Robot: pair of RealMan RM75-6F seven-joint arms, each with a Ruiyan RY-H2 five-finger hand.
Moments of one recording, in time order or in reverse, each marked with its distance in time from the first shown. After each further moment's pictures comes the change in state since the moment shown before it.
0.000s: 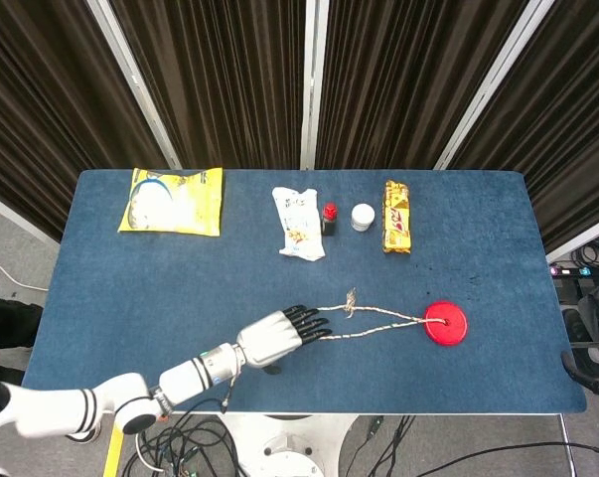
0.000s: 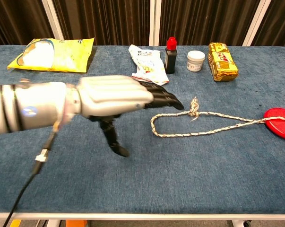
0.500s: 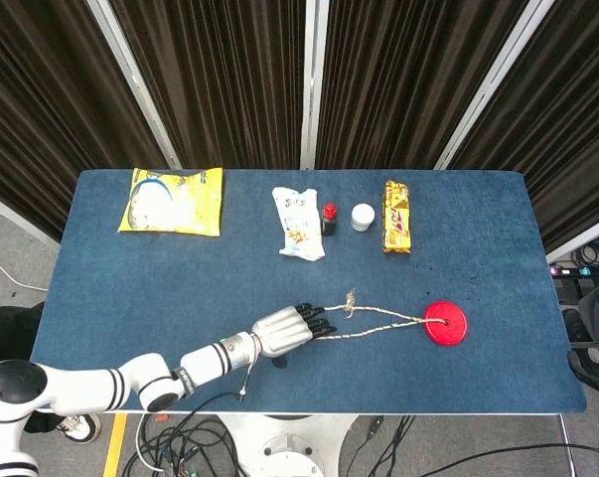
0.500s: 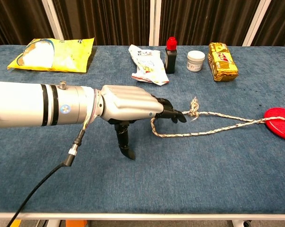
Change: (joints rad) left arm -0.133 -0.056 0.011 0.133 -0.088 -0.118 -0.037; right arm -0.005 -0.003 0.006 0.024 0.007 0.002 0.031
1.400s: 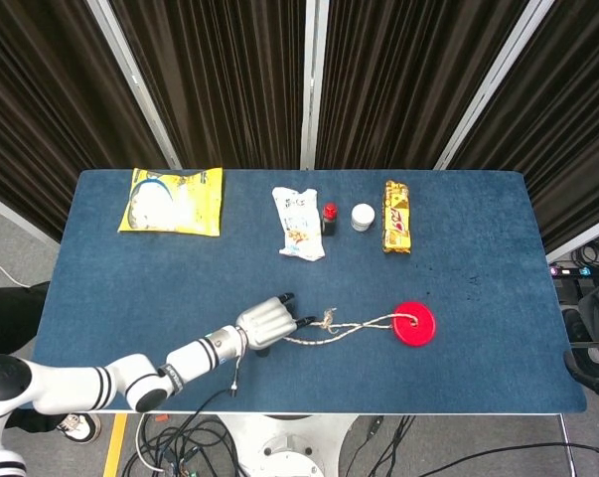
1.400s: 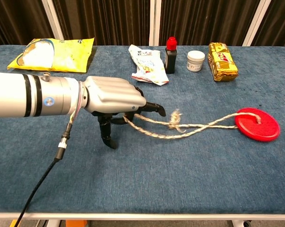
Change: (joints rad) left arm -0.016 0.090 0.051 -0.089 -0.199 0.045 0.234; right arm 0.002 -0.008 -0.002 -0.001 -0.006 -0.006 -0.015
